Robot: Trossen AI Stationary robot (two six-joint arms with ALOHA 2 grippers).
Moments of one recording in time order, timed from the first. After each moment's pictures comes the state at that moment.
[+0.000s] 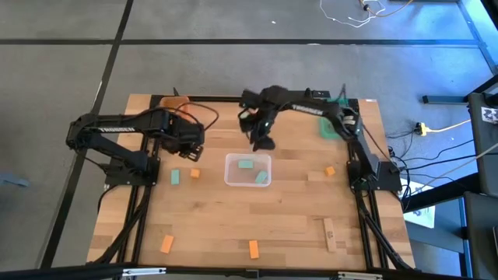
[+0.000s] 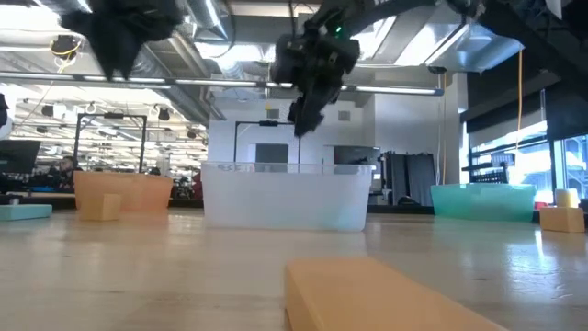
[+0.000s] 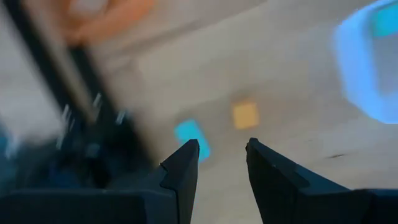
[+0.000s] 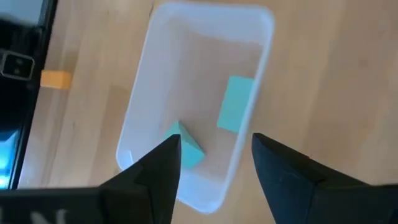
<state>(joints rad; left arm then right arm) 0.06 1.27 1.28 -1.50 -0.13 -1.20 -0.35 2.17 2.03 -1.24 -0.58 -0.50</state>
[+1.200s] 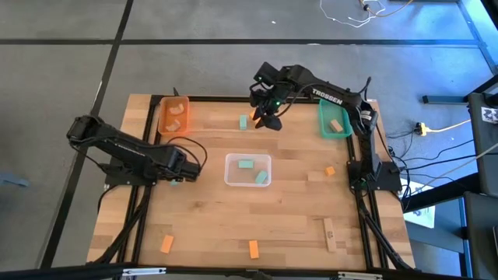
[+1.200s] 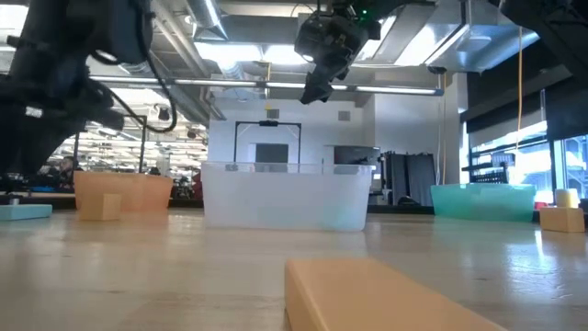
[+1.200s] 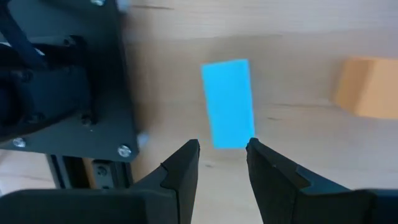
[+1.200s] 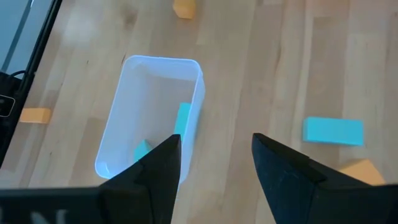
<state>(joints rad) -0.20 1.28 0.71 -1.17 -0.01 -1.78 -0.48 2.03 2.03 -1.17 -0.58 -0.50</state>
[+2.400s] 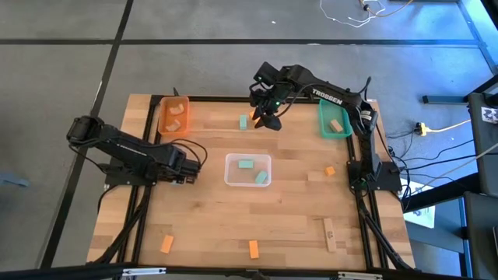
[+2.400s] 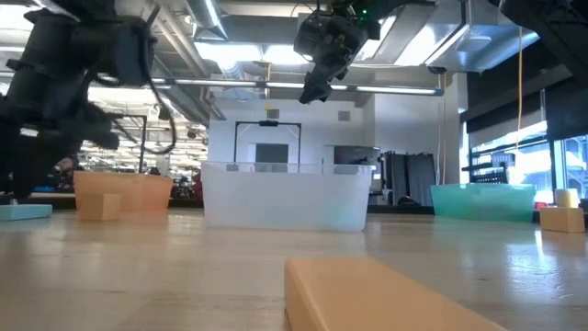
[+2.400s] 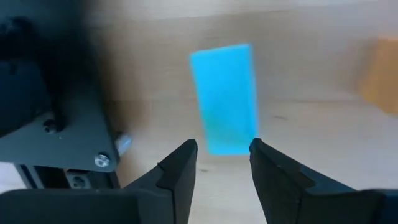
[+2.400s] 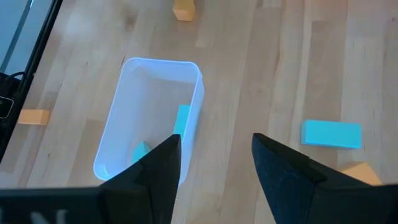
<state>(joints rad) -0.14 1.28 0.60 -1.03 0.08 -1.70 -0.48 2.03 2.03 -1.16 -0.58 -0.50</state>
